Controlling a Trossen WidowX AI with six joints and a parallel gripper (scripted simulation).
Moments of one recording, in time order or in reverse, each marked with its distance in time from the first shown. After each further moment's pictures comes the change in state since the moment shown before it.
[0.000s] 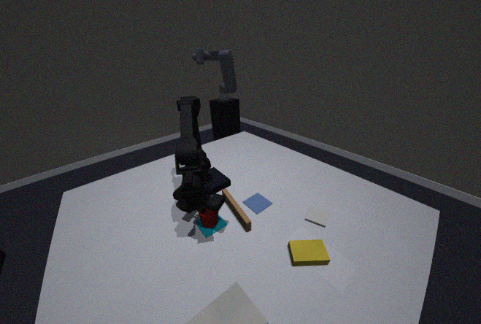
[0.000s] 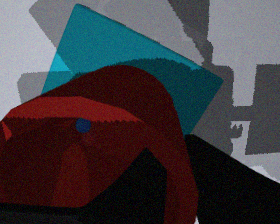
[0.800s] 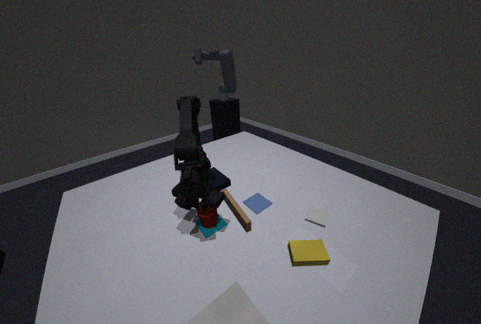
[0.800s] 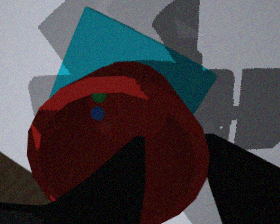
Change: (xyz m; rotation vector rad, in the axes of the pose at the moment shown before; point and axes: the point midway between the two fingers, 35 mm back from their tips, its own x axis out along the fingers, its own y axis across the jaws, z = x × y) arm -0.017 0.001 0.001 -0.001 0.002 -0.002
